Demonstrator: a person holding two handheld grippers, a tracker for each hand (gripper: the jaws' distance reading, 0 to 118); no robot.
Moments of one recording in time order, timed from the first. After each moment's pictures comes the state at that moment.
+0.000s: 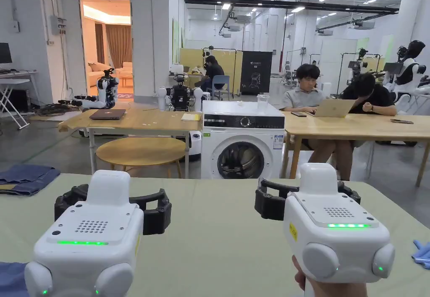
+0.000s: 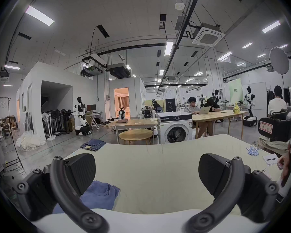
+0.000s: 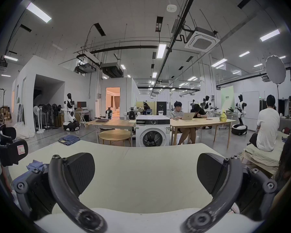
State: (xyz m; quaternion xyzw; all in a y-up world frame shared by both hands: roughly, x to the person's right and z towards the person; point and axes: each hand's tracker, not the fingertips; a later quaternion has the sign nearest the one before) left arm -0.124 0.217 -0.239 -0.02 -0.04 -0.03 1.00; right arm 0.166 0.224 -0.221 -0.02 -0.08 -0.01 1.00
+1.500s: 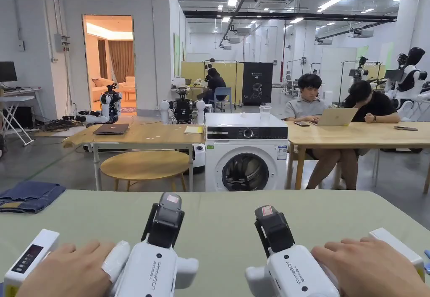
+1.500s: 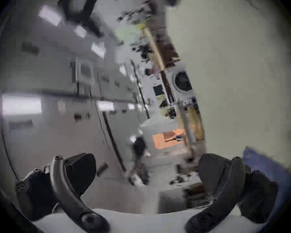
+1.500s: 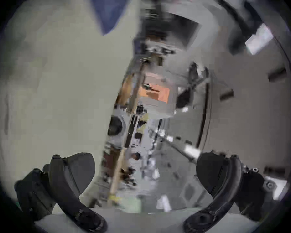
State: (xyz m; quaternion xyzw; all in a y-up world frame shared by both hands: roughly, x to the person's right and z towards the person) left arm -0.083 0.126 -0.267 0.15 0.01 -0.82 0.55; right arm 0.140 0.114 -0.248 0.00 -0.02 0.84 0.55
